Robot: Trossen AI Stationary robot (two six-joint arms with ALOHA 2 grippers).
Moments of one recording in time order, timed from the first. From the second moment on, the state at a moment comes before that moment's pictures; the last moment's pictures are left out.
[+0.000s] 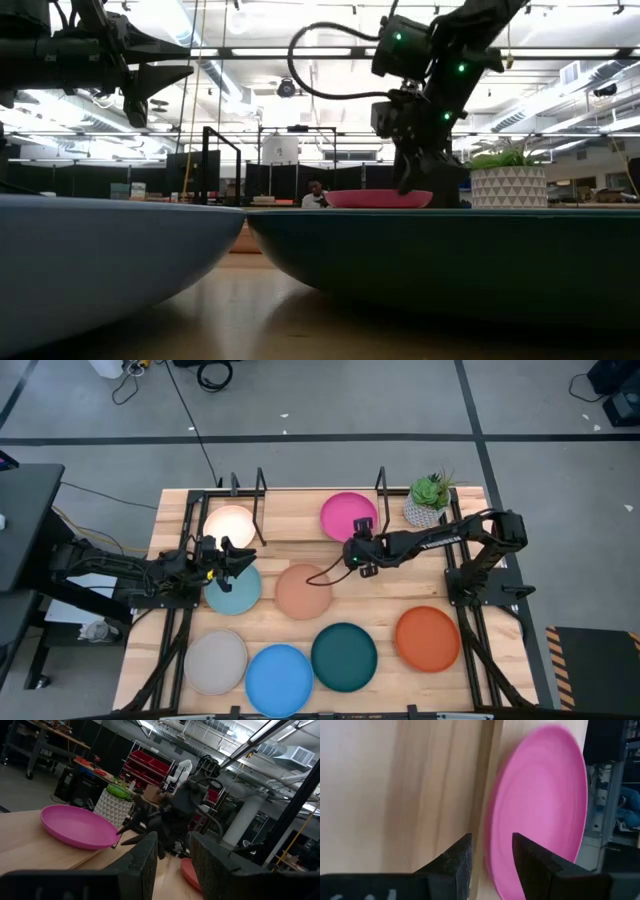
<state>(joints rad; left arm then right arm) -0.07 0.50 0.01 0.70 -0.35 -0.46 -0.09 1.65 0.97 -0.41 0.60 -0.47</state>
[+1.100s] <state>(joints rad) -0.07 0.50 0.01 0.70 -0.35 -0.46 0.08 1.72 0.95 -0.18 0.12 -0.67</state>
